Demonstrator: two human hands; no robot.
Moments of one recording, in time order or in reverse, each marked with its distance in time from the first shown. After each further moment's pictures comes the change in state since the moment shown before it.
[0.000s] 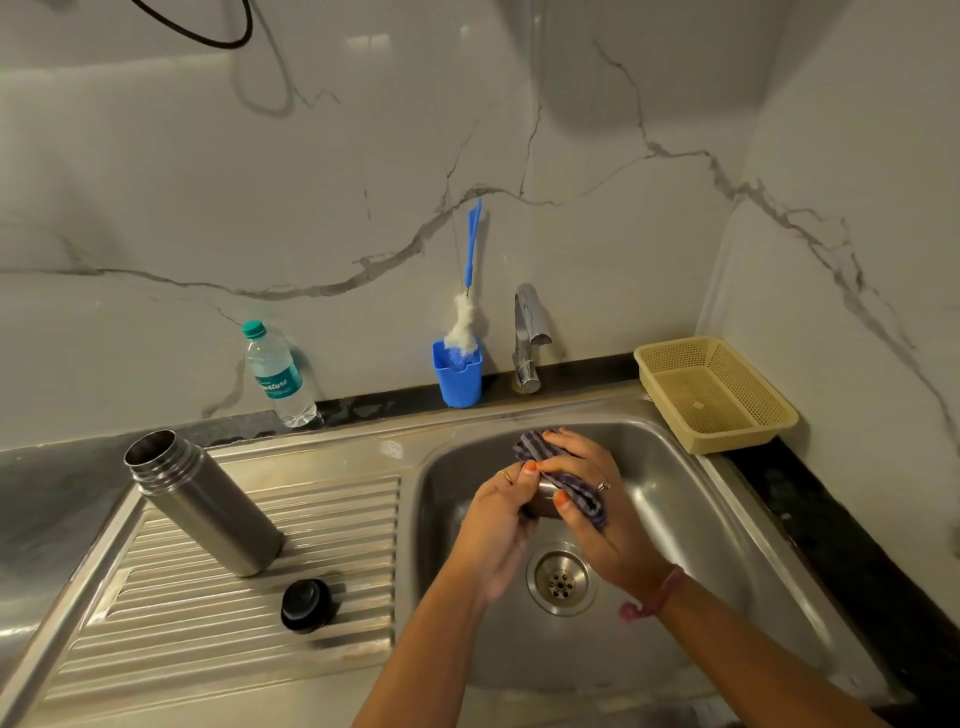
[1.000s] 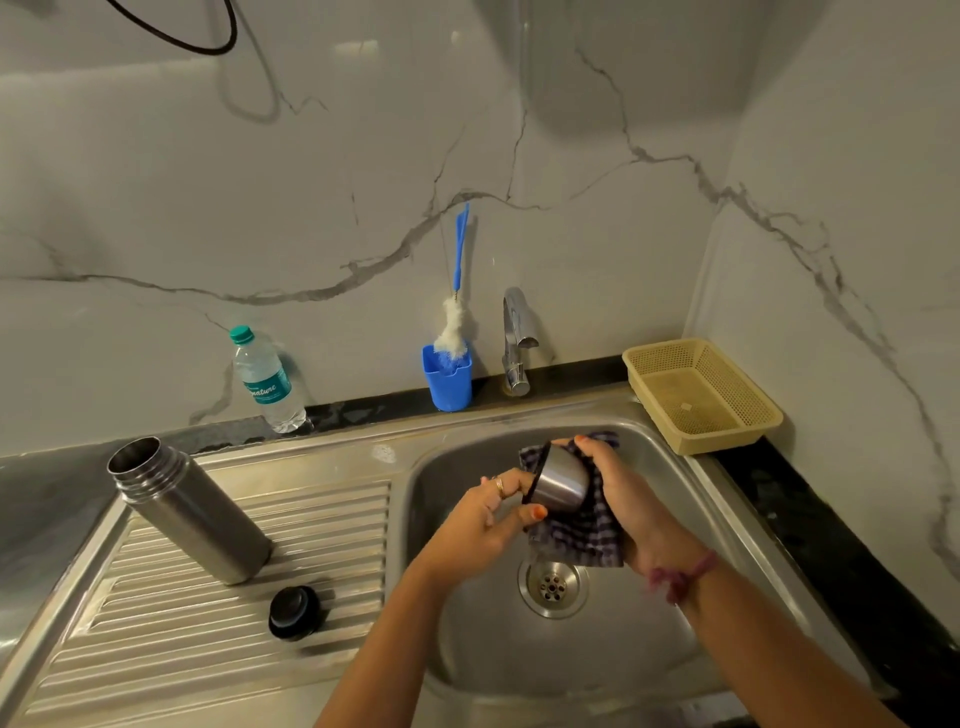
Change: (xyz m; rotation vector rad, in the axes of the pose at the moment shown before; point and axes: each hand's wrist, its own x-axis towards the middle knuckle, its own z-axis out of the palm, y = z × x) left_hand 0.007 0.003 -0.031 0.870 -0.265 0.390; right_hand 0.030 -0.031 -0.029 0.744 0.033 1.061
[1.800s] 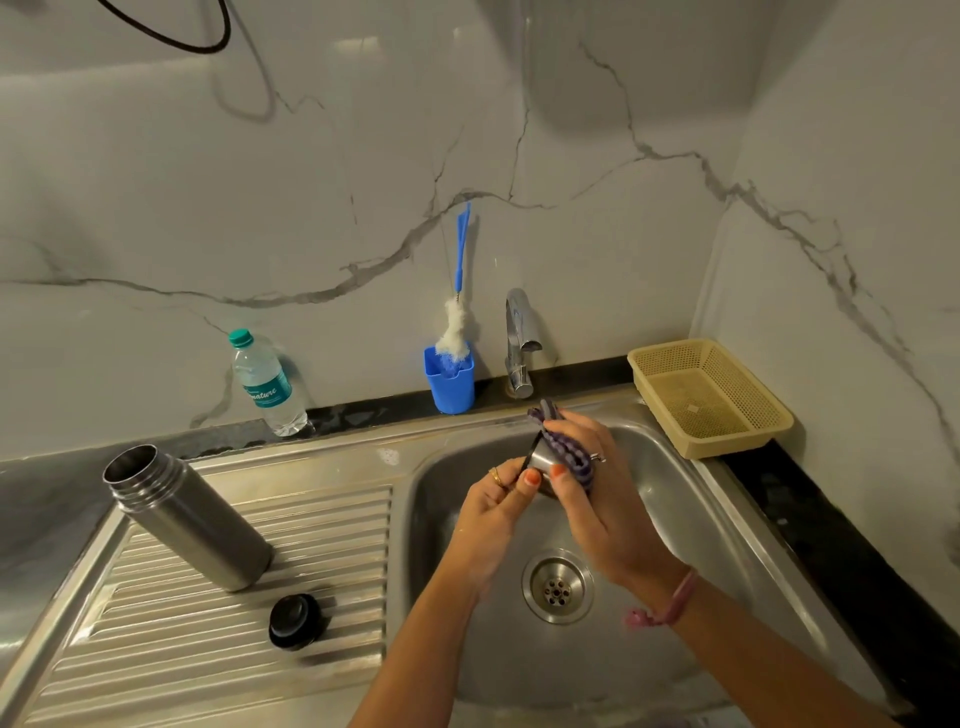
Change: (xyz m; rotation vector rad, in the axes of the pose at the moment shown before) left_hand 0.013 0.012 0.019 -0.526 0.253 -0.184; right_hand 0.013 0.020 0.003 -0.862 0.131 -0.947
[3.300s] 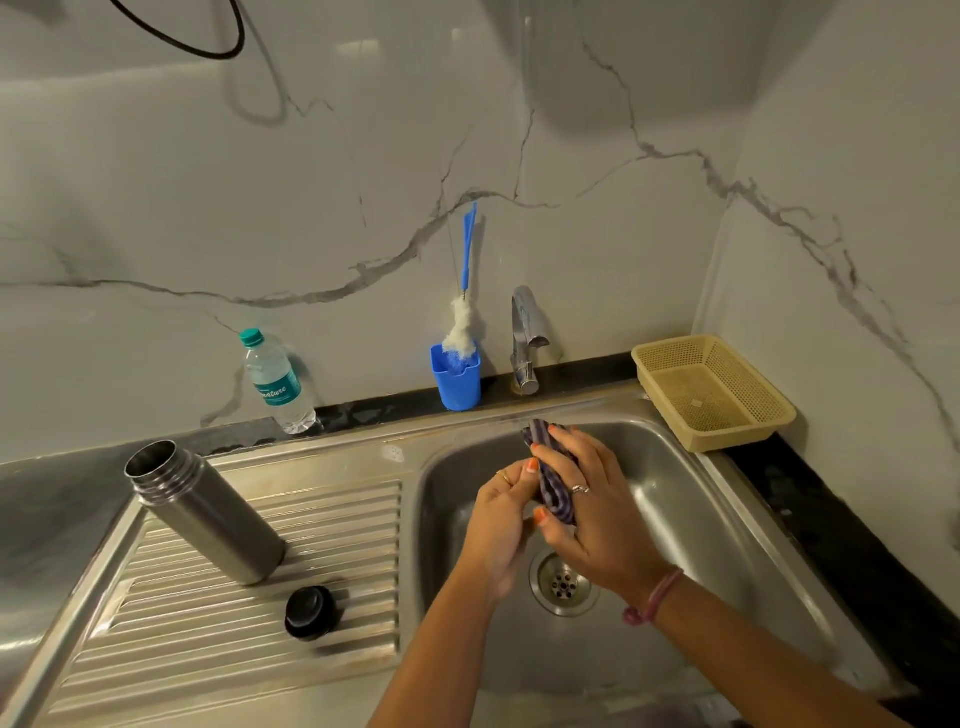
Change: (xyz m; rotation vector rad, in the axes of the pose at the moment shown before) left_hand -0.005 0.002 0.009 -0.261 0.098 -0.235; right_hand -0.019 0.018 0.019 -0.310 -0.073 -0.163
